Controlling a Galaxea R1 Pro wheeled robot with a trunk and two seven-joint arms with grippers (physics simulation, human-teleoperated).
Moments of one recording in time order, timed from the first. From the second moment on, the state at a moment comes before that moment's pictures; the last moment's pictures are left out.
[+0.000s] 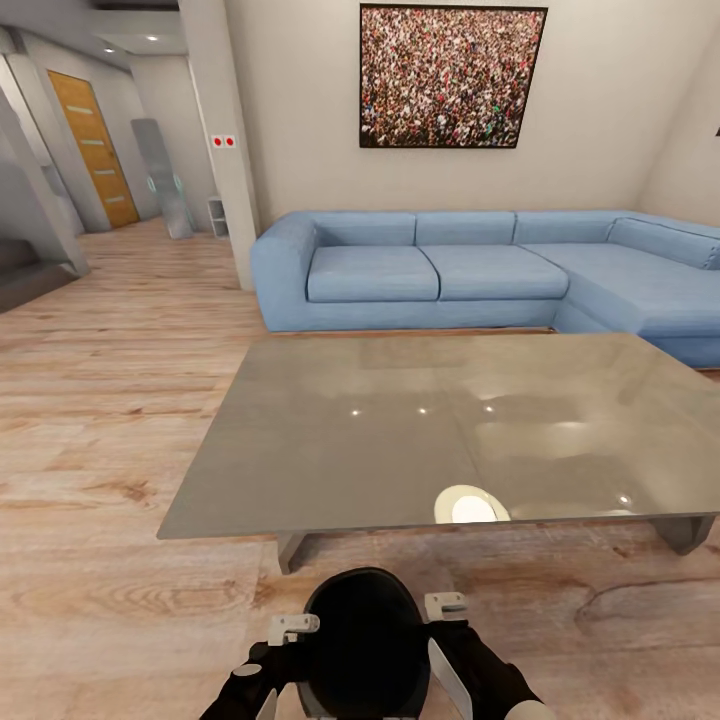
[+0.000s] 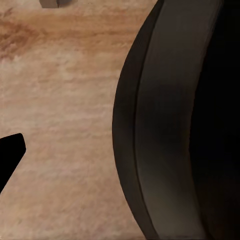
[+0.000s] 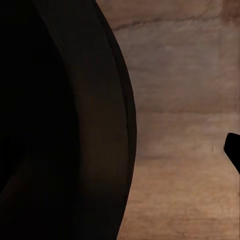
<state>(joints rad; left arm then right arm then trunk) -0.33 -0.13 -0.13 -0.63 0.09 0.21 0.09 -0.50 0.15 0.20 -0.49 -0.16 0.42 -0.19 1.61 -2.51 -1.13</state>
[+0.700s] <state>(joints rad) -0.33 -0.13 -0.13 -0.63 0.09 0.22 0.09 -0.50 0.15 0.20 -0.49 -0.16 0.42 -0.19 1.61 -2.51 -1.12</state>
